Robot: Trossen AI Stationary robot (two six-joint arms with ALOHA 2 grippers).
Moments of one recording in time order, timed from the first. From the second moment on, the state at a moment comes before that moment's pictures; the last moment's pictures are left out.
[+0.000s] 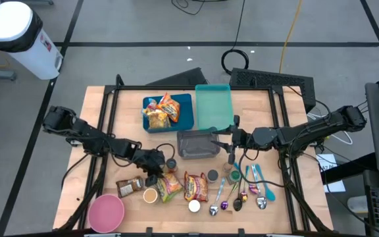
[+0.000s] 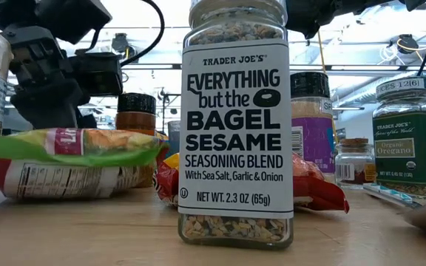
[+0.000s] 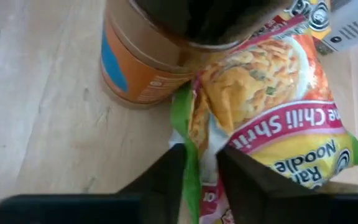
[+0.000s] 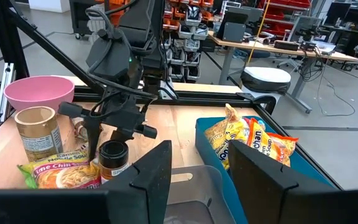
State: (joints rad) left arm -0.27 1.46 0.55 0.03 0.17 -0.56; right arm 0.22 1.11 0.67 0.30 0.39 -0.05
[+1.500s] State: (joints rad) left arm 0.23 0.81 0.67 0.00 0.08 -0.28; right arm 0.19 1.11 0.67 0.31 0.39 -0.07
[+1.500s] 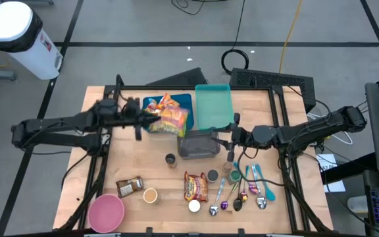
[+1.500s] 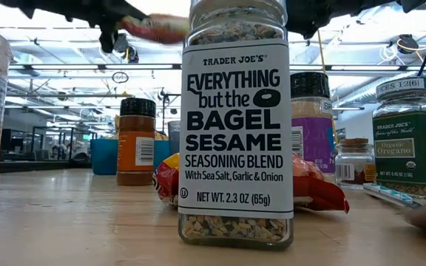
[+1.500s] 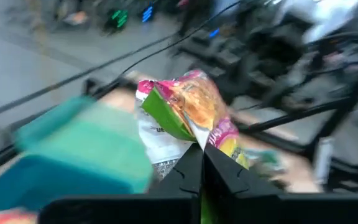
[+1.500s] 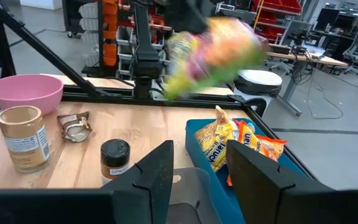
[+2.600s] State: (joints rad) left arm 0.46 1.60 1.17 -0.39 -0.21 -0.18; right arm 0.18 1.11 0.67 0.32 0.40 -0.06
